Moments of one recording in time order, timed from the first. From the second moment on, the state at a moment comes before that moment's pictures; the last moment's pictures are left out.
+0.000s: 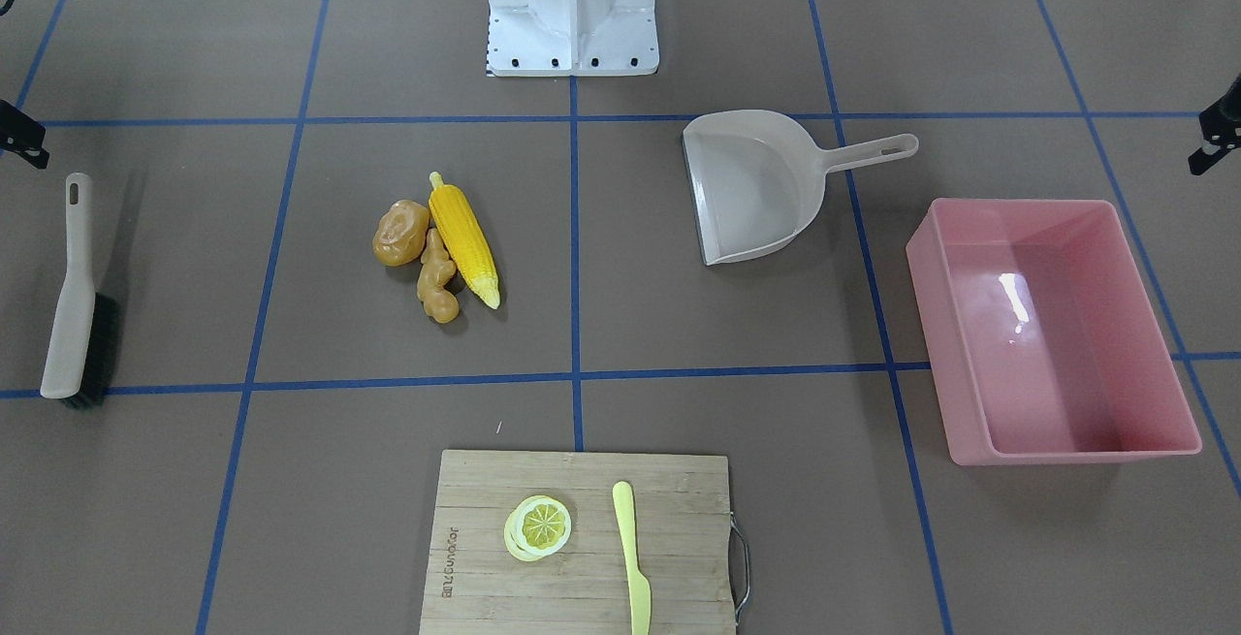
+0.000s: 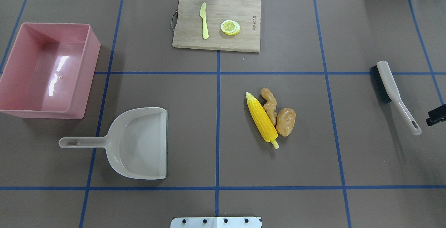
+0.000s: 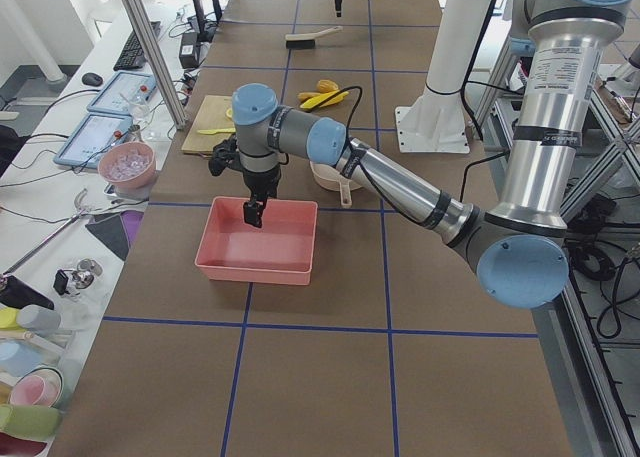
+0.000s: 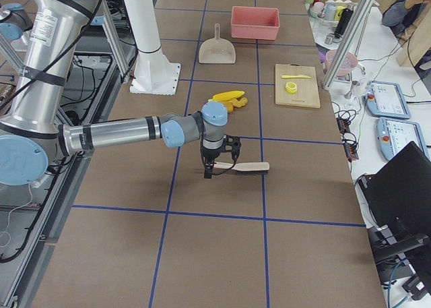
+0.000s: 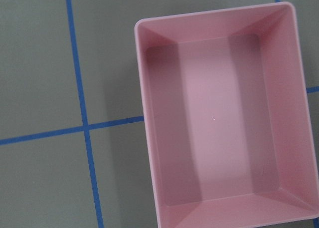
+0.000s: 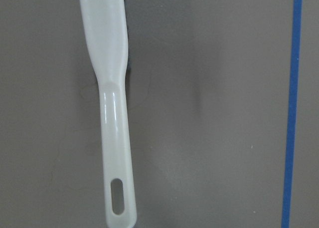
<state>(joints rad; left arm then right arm) -1.38 -1.73 -1.98 -1.31 -2.31 0.01 1.11 -1.82 1.97 -1.43 2.25 0.53</state>
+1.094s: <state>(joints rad) -0.92 -1.88 -2.05 -1.31 -2.14 0.10 1.03 -1.72 1.85 -1.43 2.24 0.61</state>
